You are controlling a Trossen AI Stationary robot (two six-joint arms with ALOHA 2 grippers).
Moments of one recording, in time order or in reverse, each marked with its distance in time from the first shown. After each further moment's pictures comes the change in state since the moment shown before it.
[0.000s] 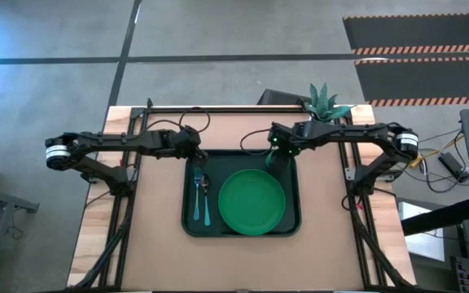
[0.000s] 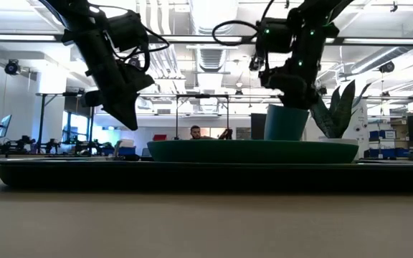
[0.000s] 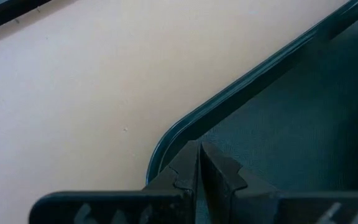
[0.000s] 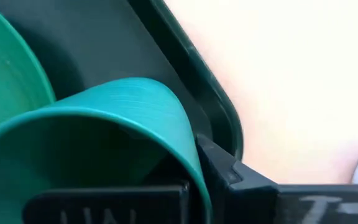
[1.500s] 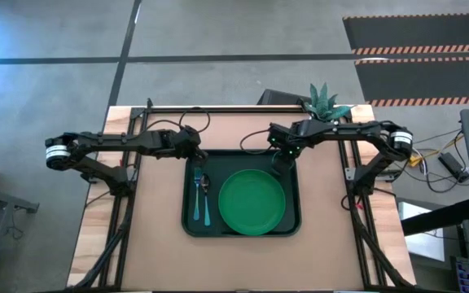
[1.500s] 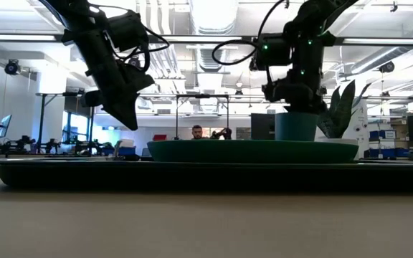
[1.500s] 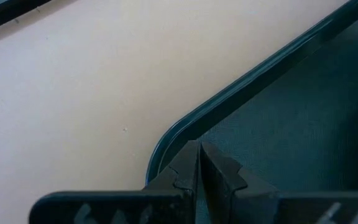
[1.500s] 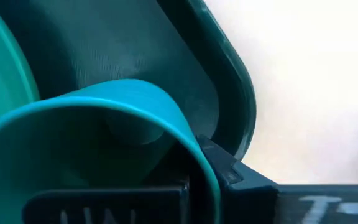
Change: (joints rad) left arm -0.001 0.000 0.000 0.000 0.000 0.000; right arm -0.039 0.054 -0.001 -0.072 -0.077 0.010
